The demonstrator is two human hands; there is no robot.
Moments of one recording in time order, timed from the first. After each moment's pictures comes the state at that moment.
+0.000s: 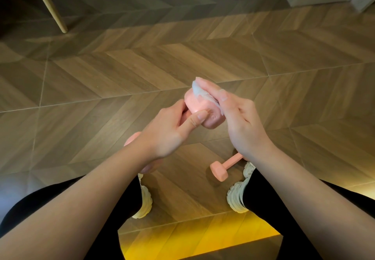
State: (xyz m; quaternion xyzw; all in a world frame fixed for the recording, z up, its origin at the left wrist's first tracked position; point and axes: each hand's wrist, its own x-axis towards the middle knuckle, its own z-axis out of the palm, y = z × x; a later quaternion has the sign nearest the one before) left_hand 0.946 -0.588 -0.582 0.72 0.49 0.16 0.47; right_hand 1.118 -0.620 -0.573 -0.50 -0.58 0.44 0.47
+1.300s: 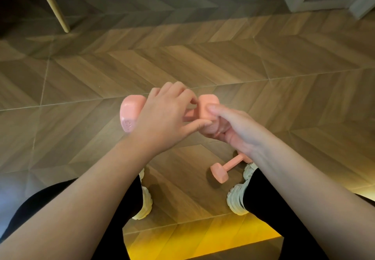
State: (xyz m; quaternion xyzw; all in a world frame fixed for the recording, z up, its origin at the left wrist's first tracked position) left_hand 0.936 -0.572 -0.576 0.88 0.43 0.18 0.10; right_hand 1.124 -0.604 -0.596 -0.57 -0.26 0.69 0.35
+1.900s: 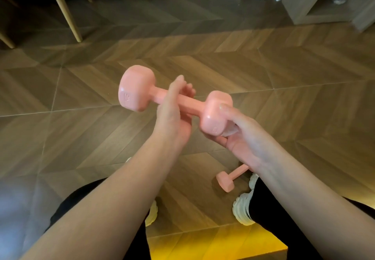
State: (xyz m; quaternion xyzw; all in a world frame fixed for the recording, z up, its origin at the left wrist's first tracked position) left_hand 0.962 -0.556 -0.557 0.09 0.45 0.54 0.71; right_hand 1.103 -0.612 -0.562 -0.50 -0.21 0.71 0.44
